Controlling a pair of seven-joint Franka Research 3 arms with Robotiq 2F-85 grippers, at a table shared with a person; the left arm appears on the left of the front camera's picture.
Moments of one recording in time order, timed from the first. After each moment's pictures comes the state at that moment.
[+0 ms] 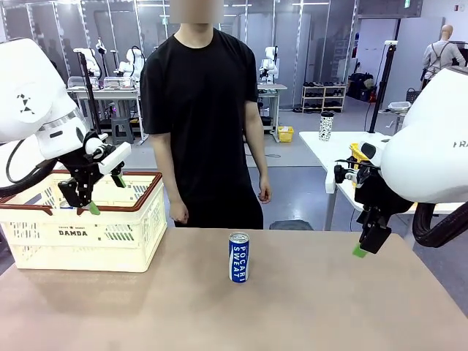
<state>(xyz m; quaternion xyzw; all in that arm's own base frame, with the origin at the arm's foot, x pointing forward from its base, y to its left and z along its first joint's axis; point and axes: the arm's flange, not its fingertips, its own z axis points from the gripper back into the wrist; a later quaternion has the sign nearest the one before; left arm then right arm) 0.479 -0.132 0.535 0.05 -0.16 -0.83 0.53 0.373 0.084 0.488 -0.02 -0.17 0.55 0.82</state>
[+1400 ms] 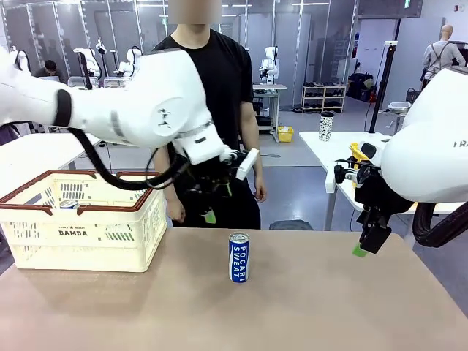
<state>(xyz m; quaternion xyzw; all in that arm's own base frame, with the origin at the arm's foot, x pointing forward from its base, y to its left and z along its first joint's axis) 0.492 -0.392 0.512 0.01 -0.15 -0.83 0.53 0.374 0.084 0.489 -0.02 -0.17 0.55 0.82</state>
